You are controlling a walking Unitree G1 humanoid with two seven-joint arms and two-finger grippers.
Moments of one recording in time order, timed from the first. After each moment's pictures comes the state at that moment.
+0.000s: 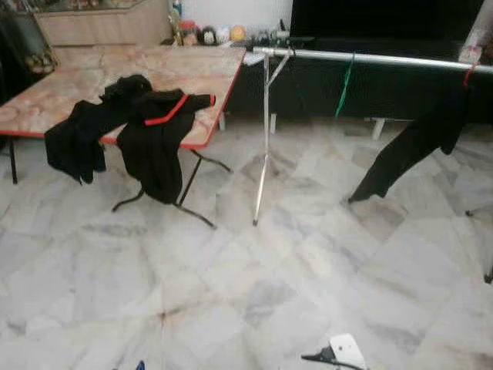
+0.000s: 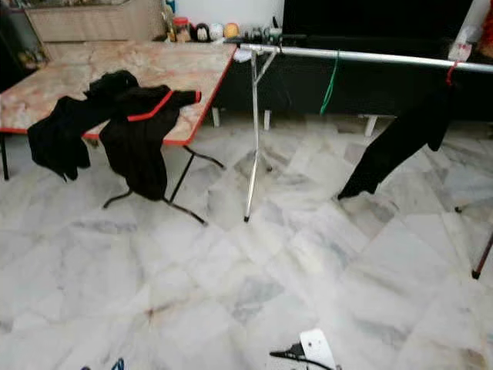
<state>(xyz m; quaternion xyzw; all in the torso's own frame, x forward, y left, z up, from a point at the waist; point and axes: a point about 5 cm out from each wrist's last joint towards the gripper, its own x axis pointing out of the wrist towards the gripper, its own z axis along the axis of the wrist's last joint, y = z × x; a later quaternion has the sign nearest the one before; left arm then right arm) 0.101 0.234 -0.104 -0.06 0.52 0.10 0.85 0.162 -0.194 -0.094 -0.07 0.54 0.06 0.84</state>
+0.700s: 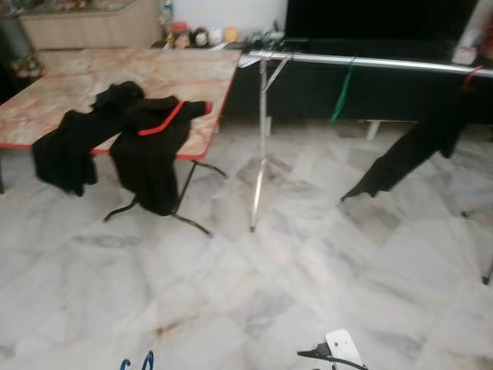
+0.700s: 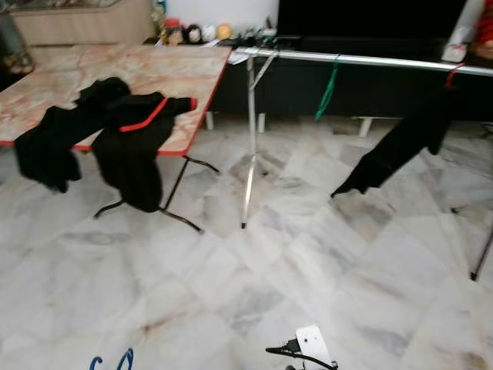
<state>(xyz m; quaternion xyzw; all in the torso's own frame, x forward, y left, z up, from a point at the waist) 0.113 0.220 -0.104 -0.06 0.51 0.10 0.85 0.168 -0.188 -0.092 -0.07 0.53 0.07 0.84</state>
